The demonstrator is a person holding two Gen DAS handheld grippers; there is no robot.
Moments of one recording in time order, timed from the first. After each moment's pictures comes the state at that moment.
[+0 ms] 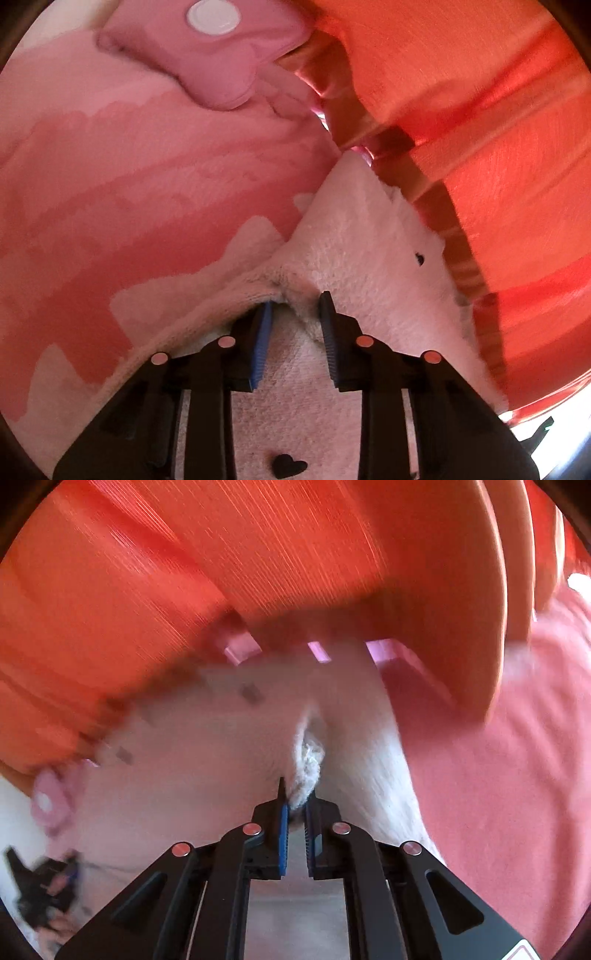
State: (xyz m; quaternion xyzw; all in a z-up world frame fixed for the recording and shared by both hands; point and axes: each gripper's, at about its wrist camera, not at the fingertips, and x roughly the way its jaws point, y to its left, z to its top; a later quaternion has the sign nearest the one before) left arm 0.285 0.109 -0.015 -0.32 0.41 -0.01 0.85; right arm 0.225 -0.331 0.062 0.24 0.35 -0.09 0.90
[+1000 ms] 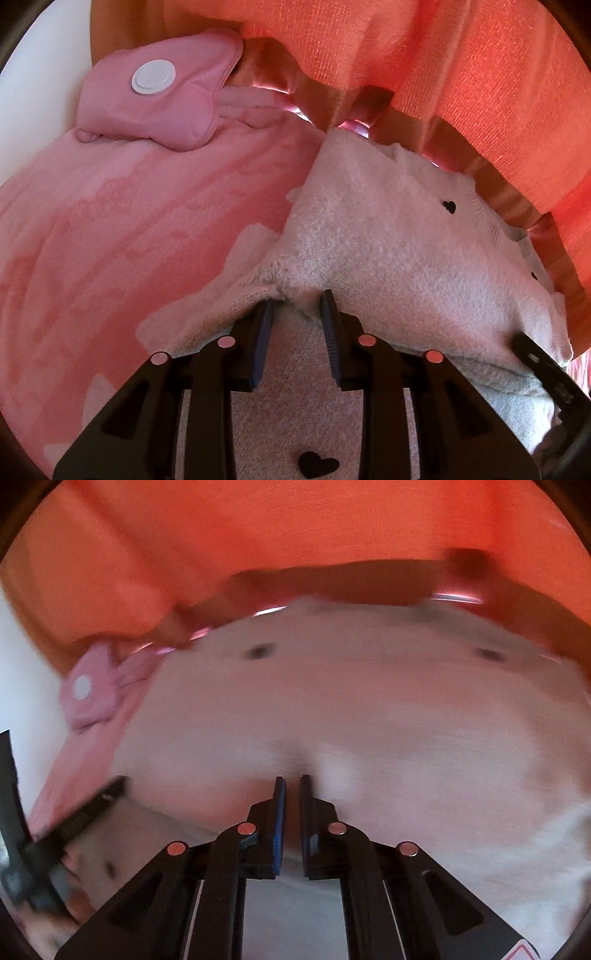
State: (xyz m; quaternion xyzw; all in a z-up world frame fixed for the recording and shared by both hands) left arm 0.286 0.072 -0.003 -0.13 0.43 0.03 0.89; right arm 0.277 -0.209 0.020 0.14 0.44 0.02 0.89
